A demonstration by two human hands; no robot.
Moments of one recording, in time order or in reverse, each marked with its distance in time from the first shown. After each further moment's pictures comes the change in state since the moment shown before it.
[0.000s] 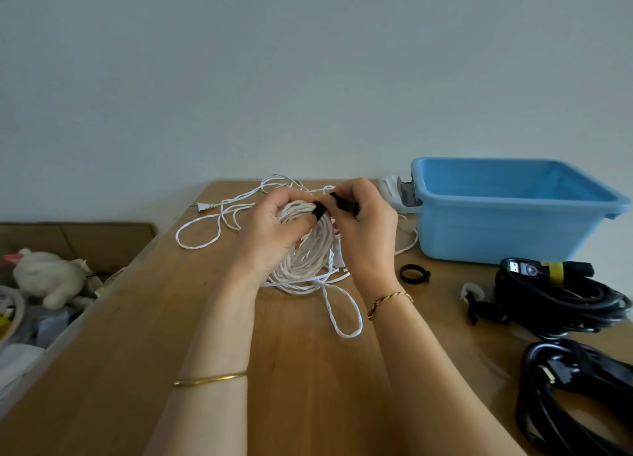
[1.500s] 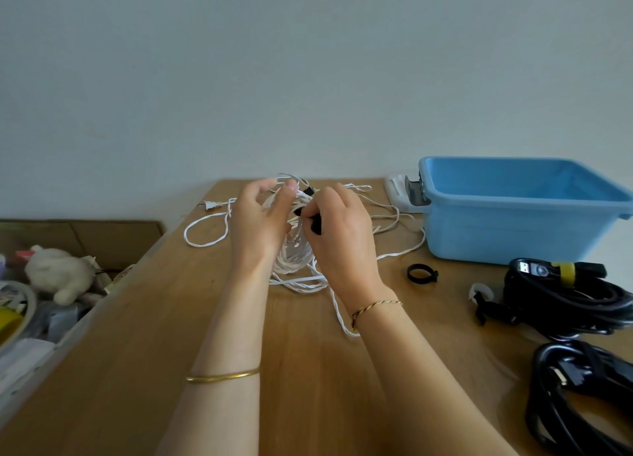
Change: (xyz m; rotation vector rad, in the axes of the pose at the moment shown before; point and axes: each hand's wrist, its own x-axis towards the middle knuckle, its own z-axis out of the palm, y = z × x) left_hand 0.010 -0.003 -0.006 0.102 0.407 -0.082; right_hand -0.009 -0.004 0.026 -0.350 -0.014 -0.398
